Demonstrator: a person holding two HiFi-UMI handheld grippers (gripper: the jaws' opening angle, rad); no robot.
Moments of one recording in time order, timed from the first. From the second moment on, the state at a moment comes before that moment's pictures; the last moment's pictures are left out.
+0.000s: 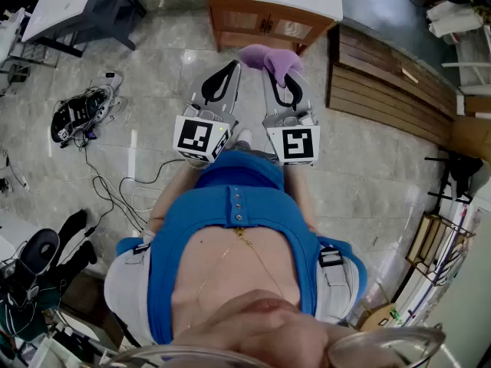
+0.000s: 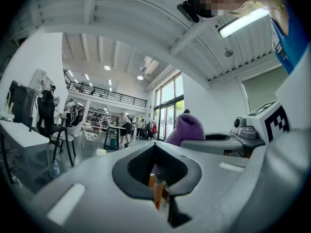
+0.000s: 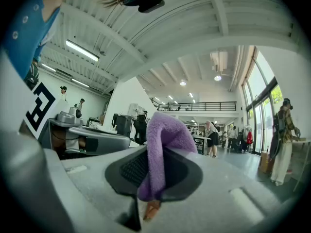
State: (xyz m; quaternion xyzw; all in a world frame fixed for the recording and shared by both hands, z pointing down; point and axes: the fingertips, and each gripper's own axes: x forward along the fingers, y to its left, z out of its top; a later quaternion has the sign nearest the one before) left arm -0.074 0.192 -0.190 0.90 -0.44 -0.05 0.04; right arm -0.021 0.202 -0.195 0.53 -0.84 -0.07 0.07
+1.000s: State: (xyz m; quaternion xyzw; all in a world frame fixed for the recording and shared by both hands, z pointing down) left arm -0.090 0.138 -0.167 0.90 -0.44 -0.04 0.06; right arm -0.005 0.155 -0.170 0.52 -0.85 -0.06 0.06
